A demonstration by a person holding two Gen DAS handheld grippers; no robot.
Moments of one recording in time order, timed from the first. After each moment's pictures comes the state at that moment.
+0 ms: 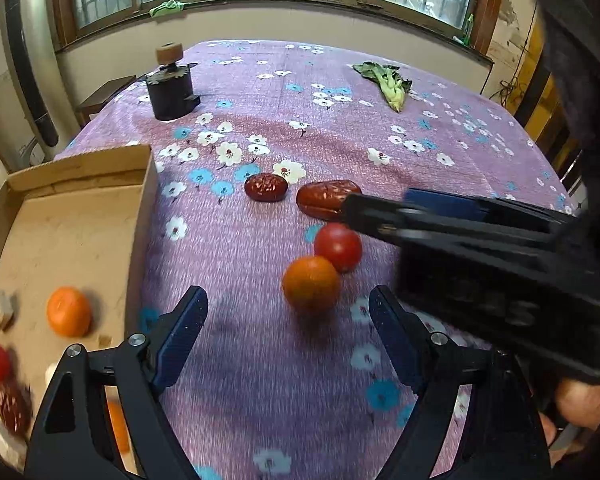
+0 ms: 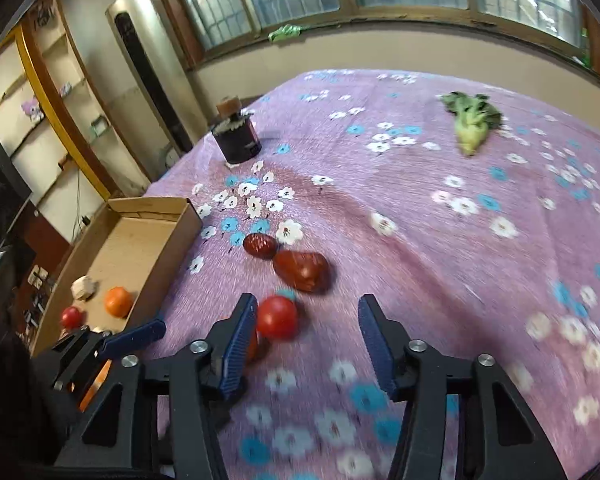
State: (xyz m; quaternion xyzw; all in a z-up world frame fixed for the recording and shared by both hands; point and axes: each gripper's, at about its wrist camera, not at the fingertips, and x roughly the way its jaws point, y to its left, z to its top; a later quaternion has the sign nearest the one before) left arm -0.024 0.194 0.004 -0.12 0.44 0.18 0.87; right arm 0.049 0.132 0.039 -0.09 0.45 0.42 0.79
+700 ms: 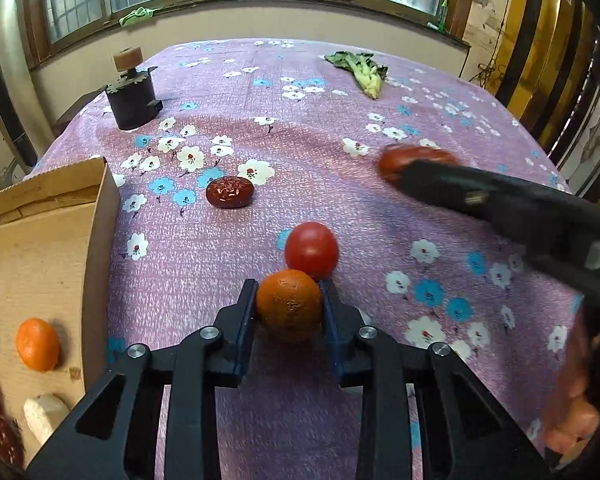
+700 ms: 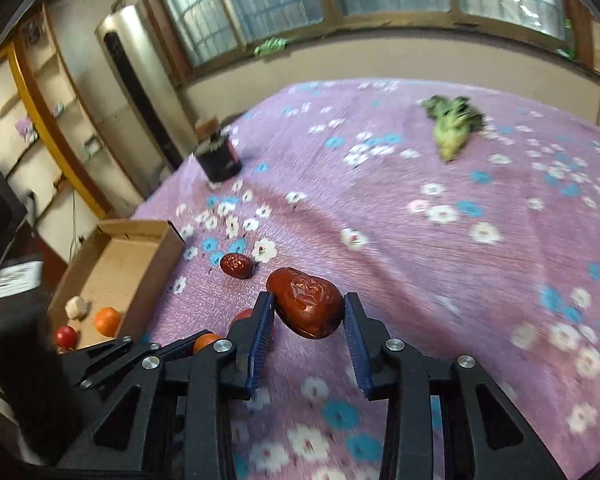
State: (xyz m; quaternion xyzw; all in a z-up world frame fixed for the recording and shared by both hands) left arm -0.013 0.185 -0.004 -0.10 0.44 0.13 0.88; right arm 0.053 0.084 0.055 -0.03 0.42 0.40 0.81
